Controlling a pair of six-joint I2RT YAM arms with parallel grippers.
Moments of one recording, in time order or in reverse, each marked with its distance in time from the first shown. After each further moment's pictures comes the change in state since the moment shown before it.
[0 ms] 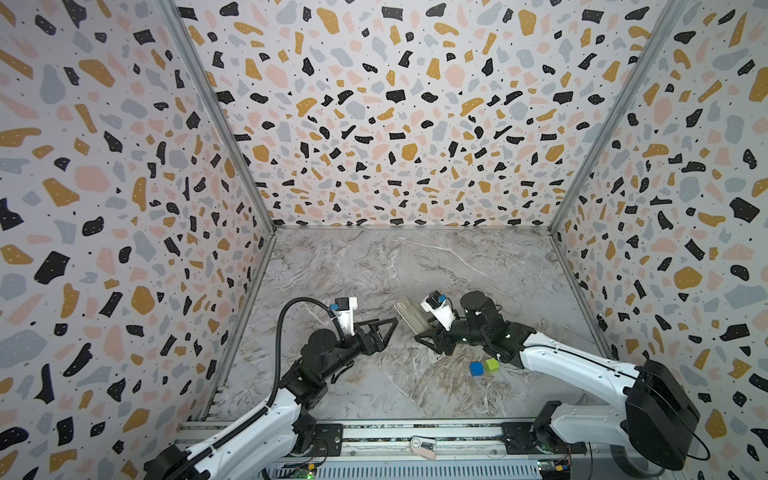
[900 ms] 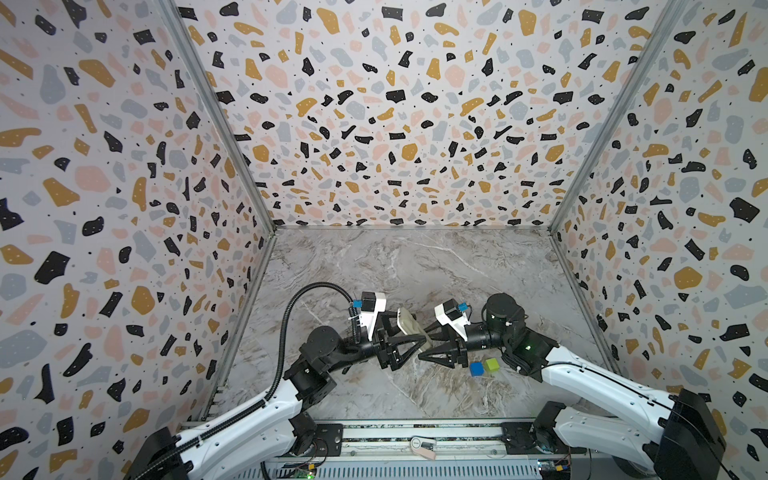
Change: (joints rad) left arm -0.196 0.060 0.189 0.167 0.212 0.222; right arm 0.004 -0.180 -0.074 0.230 -0.421 0.023
